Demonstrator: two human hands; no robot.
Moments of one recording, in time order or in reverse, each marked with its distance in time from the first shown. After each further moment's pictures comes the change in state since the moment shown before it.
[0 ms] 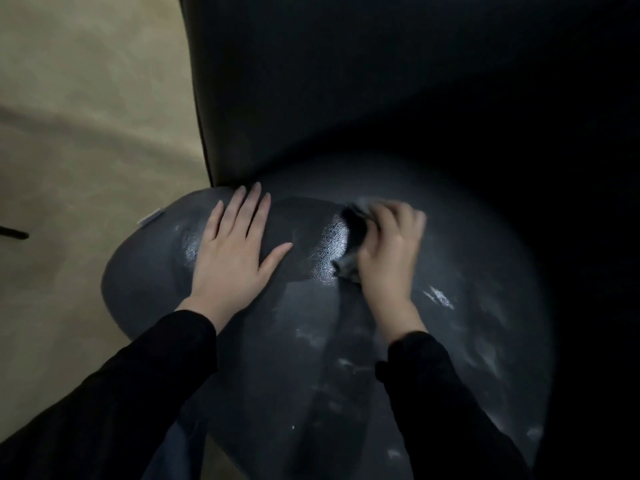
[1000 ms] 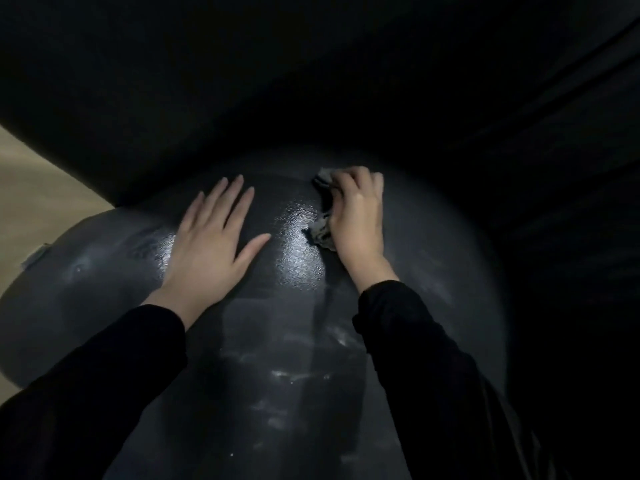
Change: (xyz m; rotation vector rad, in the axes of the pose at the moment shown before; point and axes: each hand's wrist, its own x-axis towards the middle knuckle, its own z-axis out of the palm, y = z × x) left_hand 0.050 0.066 0.008 -0.063 -0.014 0.216; right_hand 0.047 0.079 -0.010 -0.042 -0.038 0.044
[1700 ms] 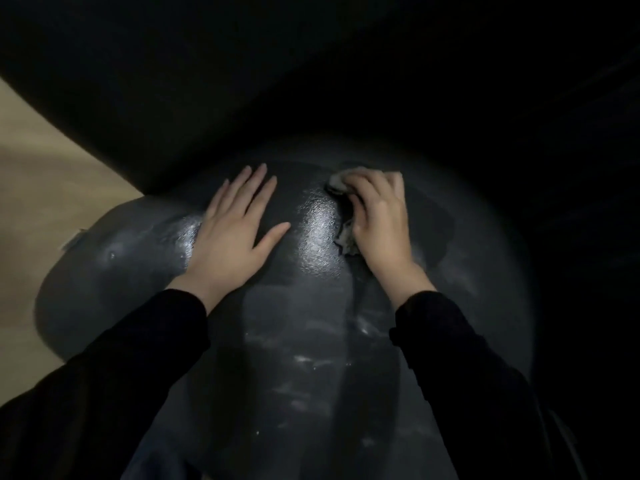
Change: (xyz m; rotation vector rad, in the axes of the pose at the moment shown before) left_hand -0.001 -0.007 -0.004 -0.127 -0.016 0.011; right_hand -0.016 -0.001 -0.014 0.048 -0.105 -0.136
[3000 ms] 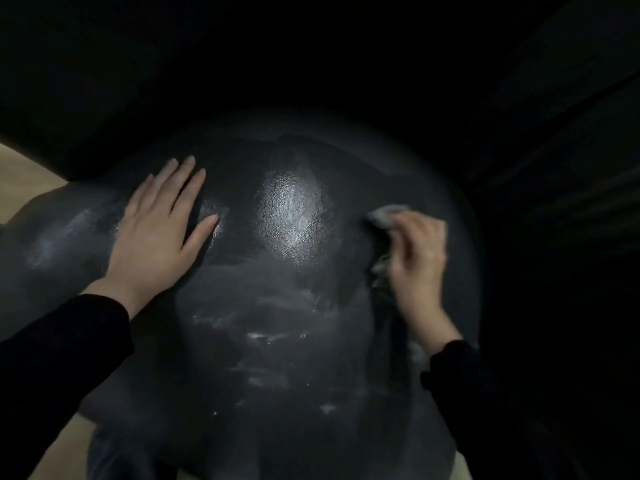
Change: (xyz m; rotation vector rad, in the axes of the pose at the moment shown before) left_hand -0.023 -0.006 0.002 0.086 0.041 0.056; right_hand -0.109 0.062 -0.070 -0.032 0.190 0.190
